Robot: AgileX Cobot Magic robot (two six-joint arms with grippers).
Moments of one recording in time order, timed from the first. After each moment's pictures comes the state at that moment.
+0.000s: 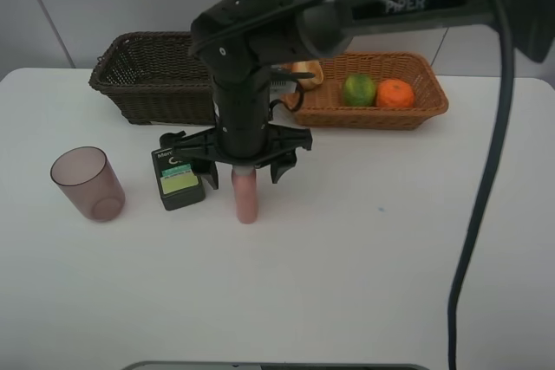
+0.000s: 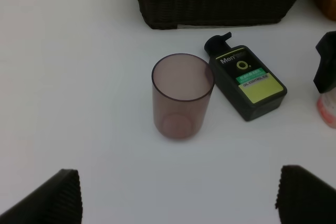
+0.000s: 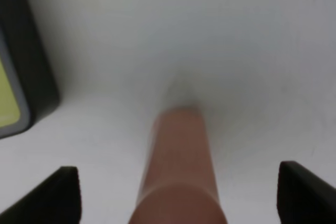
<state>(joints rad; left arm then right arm) -0.12 -0.01 -0.50 0.00 1.06 -0.04 0.89 2.20 -1.65 -0.18 1.03 0.82</state>
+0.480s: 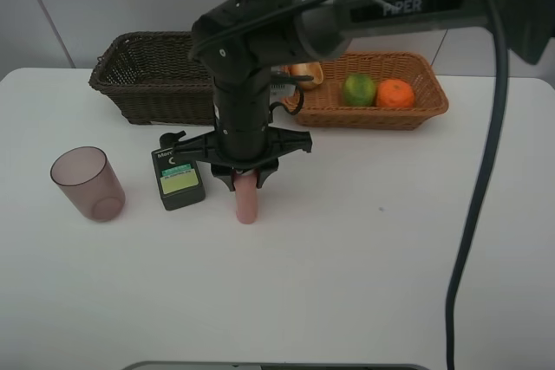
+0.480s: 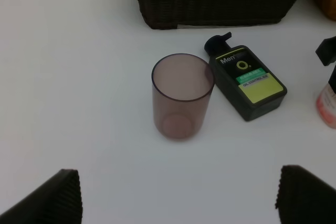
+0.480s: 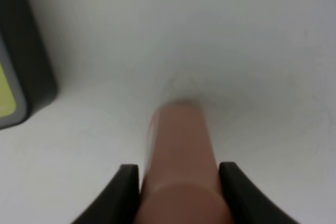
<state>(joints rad) -0.12 -0.01 -0.50 0.00 1.06 -0.04 0.89 2.20 -1.65 -0.17 1.03 0.80</state>
